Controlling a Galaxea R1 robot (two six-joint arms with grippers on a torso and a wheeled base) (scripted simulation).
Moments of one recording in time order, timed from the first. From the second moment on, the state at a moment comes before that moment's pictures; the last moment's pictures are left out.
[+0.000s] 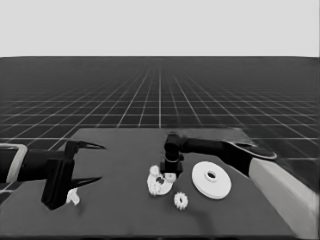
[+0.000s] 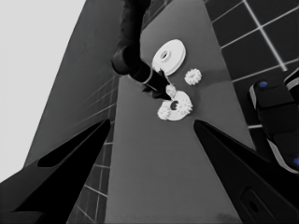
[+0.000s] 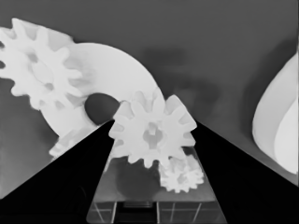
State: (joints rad) left arm -0.34 1.75 -0.42 0.31 0.68 0.35; right arm -0.13 2.94 -1.65 -0.31 -1.49 1.30
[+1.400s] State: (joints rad) left arm -0.34 1.75 -0.42 0.31 0.68 0.35; right arm -0.01 2.76 -1.20 -0.20 -1.57 1.56
